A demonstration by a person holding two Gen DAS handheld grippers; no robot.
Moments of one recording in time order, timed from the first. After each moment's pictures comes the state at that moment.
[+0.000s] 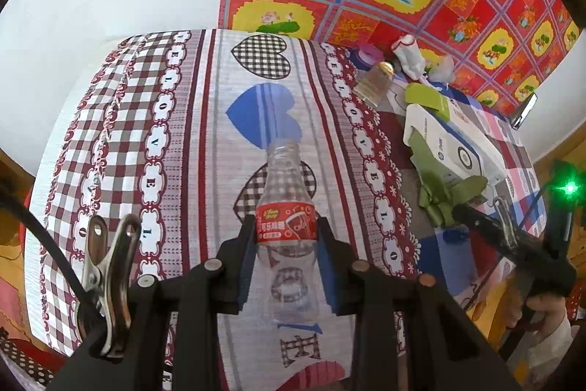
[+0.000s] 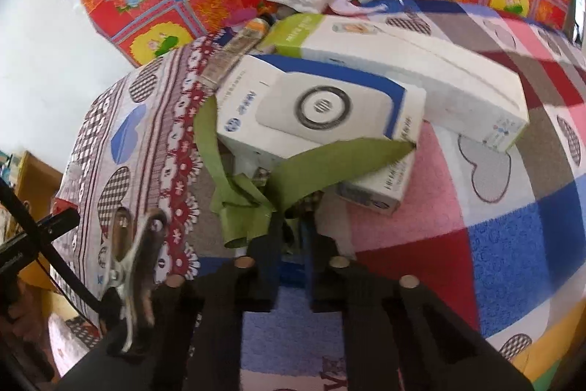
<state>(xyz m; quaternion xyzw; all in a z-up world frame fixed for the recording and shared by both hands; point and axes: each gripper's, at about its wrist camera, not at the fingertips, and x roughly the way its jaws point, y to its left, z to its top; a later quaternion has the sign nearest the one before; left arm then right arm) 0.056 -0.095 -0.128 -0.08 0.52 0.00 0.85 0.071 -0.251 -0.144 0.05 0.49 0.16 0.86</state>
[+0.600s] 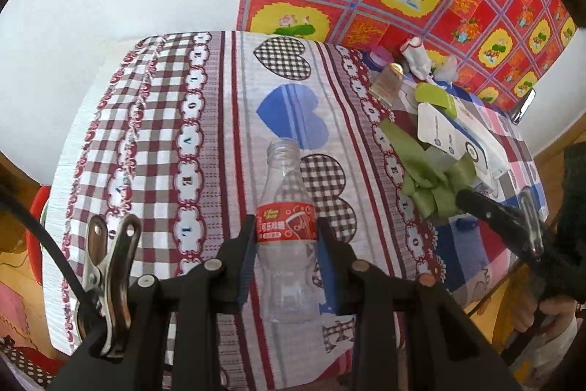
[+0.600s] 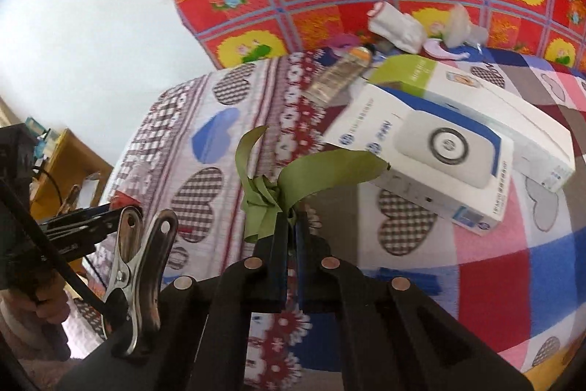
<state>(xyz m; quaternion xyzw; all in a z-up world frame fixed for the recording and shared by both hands) 0.040 -0.065 -0.124 -0.07 0.52 0.00 0.85 0.045 -0.192 -0.111 0.04 0.44 0.26 0.86</state>
